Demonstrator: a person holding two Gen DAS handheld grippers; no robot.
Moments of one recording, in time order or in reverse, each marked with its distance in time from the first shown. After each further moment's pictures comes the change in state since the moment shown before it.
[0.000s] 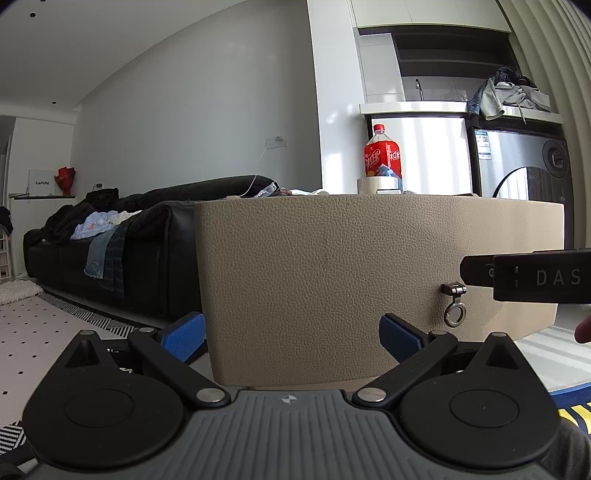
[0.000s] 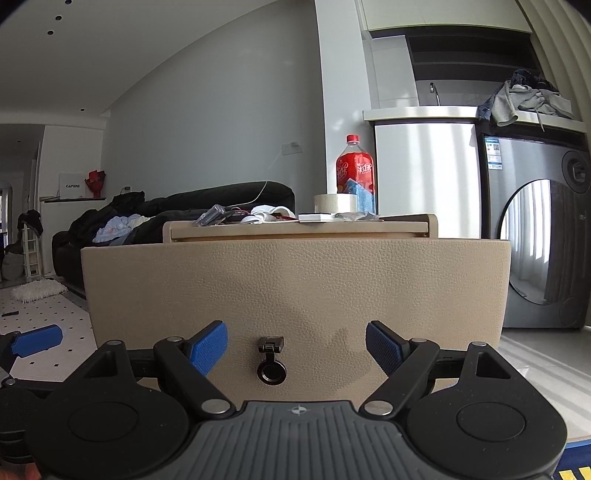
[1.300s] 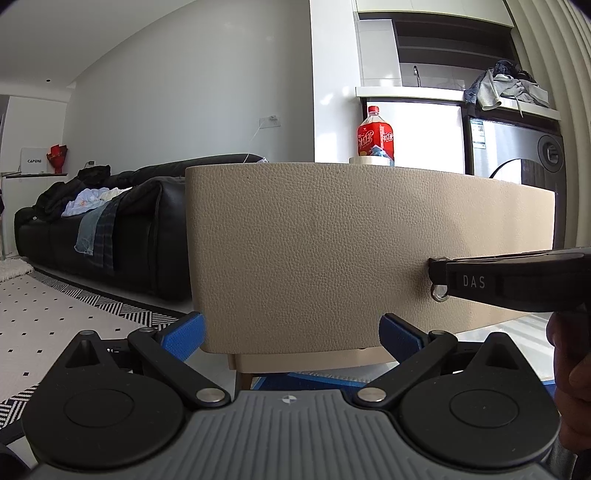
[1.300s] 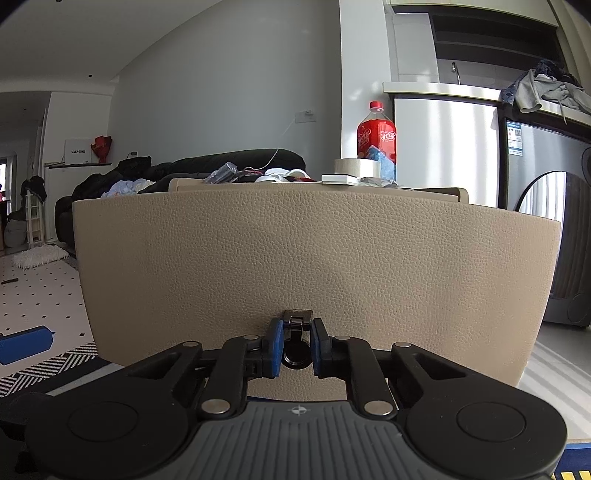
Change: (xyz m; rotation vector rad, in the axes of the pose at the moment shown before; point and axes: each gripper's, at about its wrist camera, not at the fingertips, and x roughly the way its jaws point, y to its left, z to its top) left arm -0.001 -0.002 -0.010 -0.012 0.055 -0.024; right arm 0.039 0.020 -0.014 -0.056 0.096 0.009
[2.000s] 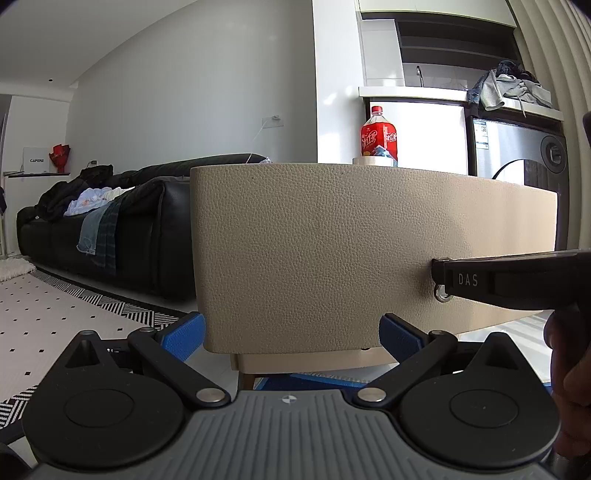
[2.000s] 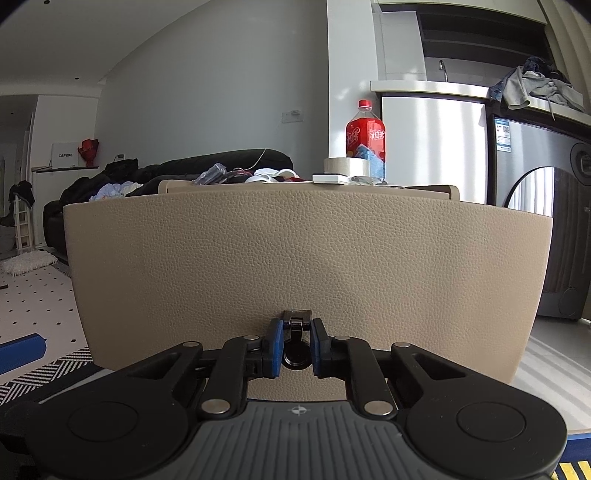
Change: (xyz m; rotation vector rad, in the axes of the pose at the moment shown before) left arm 0.003 0.002 0.001 -0.005 0.001 0.011; right arm 0.003 0.004 0.003 0.020 0.003 -0.045
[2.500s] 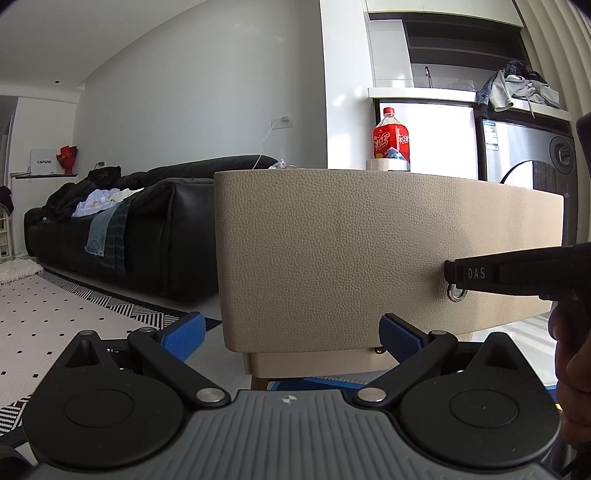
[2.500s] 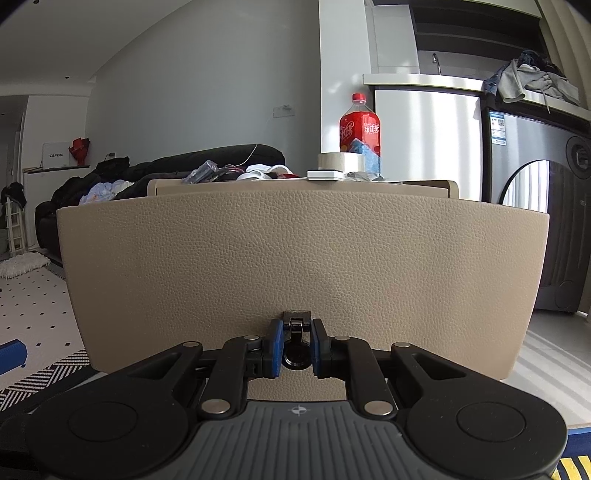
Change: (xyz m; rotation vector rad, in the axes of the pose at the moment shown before) left arm 0.004 0.010 0.004 -0.003 -0.004 0.030; right arm 0.014 0.001 0.008 0.022 0.022 -0.023
